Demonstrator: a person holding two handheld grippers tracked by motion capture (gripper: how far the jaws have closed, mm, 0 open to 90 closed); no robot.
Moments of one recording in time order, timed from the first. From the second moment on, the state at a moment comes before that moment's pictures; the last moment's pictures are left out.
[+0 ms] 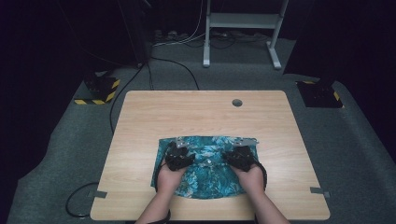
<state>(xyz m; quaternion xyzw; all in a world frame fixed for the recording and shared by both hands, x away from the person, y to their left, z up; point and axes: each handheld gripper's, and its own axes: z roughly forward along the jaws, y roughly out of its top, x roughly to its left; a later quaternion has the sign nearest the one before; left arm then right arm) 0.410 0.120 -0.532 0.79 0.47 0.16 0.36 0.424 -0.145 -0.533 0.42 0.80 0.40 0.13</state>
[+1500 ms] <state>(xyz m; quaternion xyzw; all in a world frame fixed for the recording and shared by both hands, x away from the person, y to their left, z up) 0.326 0.135 -0.521 0.76 0.46 0.15 0.43 0.339 -0.164 -0.526 0.37 0.81 0.43 0.14</state>
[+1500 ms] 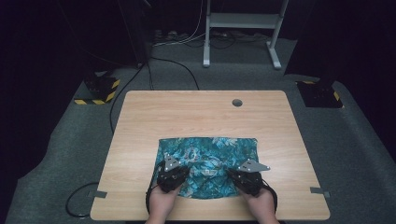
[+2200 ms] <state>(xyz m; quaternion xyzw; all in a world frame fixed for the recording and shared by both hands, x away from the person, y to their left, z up) 0.370 0.150 -0.519 0.76 0.50 0.17 0.38 0.382 -0.186 -0.521 0.43 0.80 0.39 0.18</state>
